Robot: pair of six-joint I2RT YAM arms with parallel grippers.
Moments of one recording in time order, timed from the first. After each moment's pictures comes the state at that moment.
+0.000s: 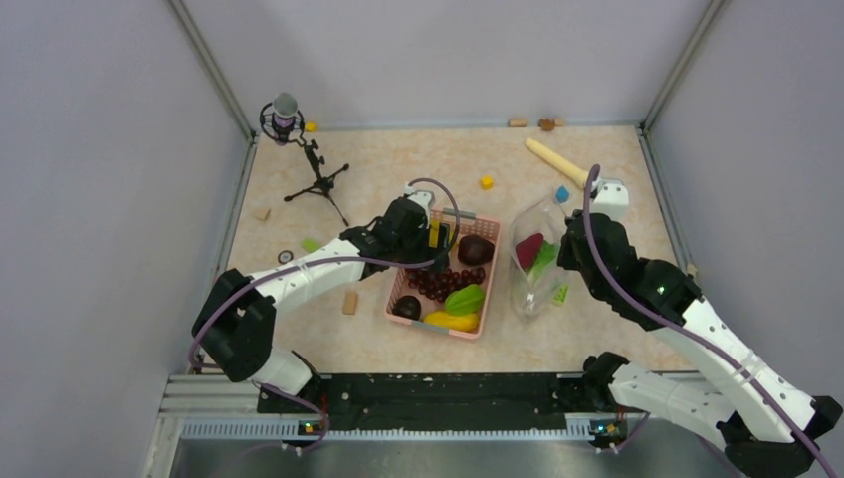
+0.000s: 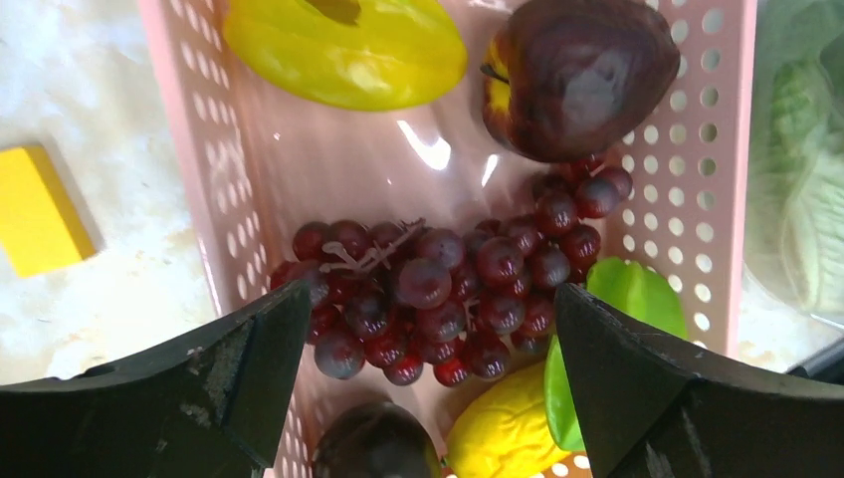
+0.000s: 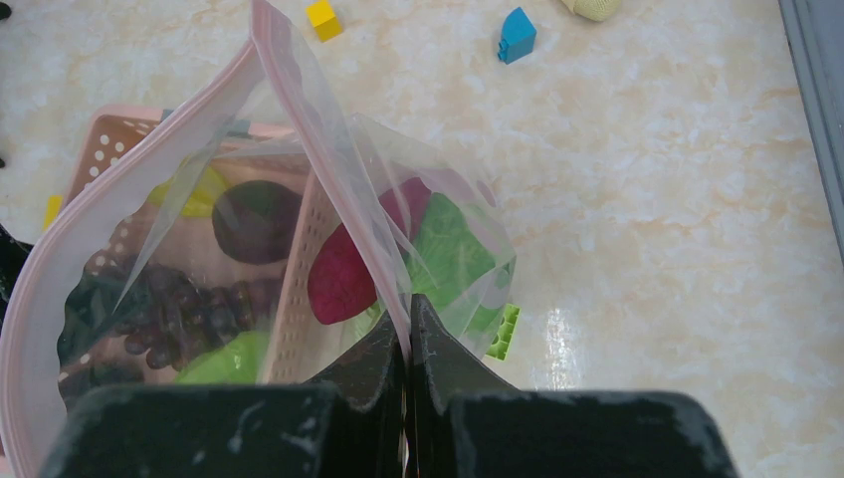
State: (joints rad) left arm -0.73 1.49 1.00 -0.30 -0.04 -0.46; right arm 0.74 0.81 1.05 -0.85 0.64 0.52
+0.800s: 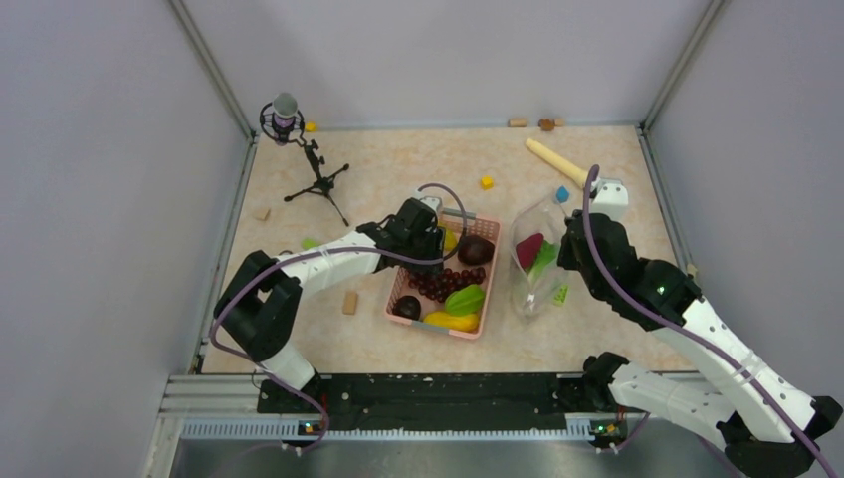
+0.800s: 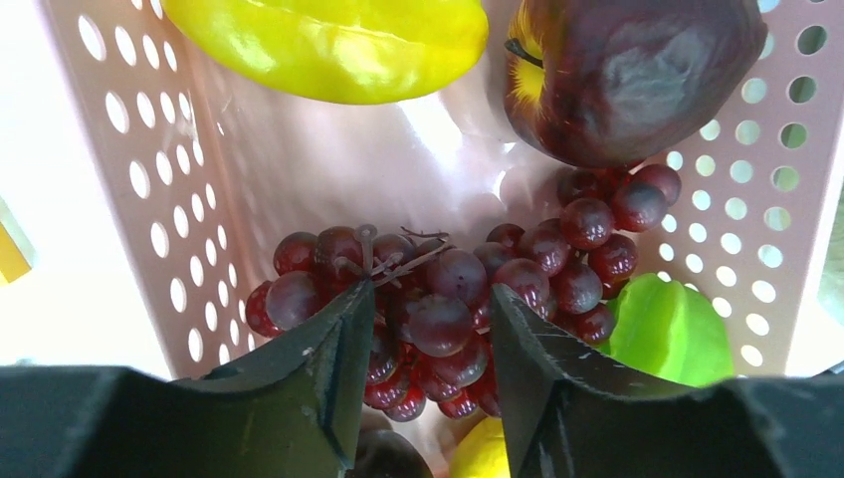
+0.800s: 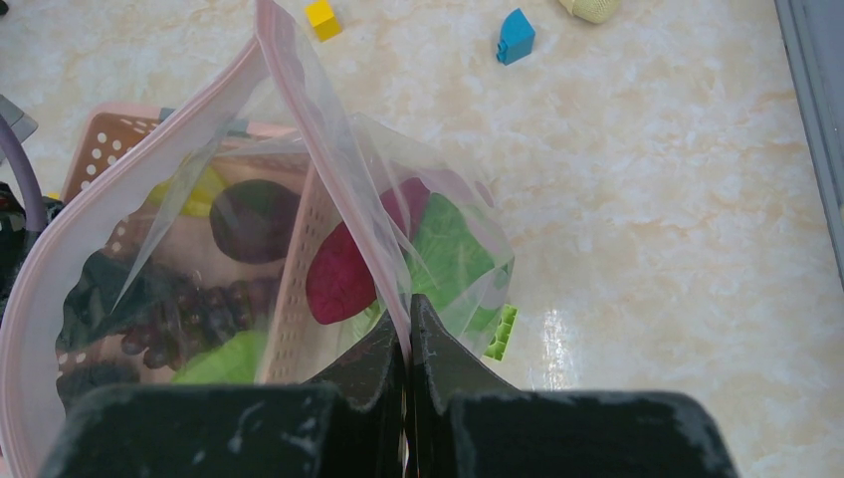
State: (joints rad) left arm -0.73 1.62 1.04 -0.33 0.02 -0.48; right arm 0.74 0.81 1.05 -0.84 0.64 0.51
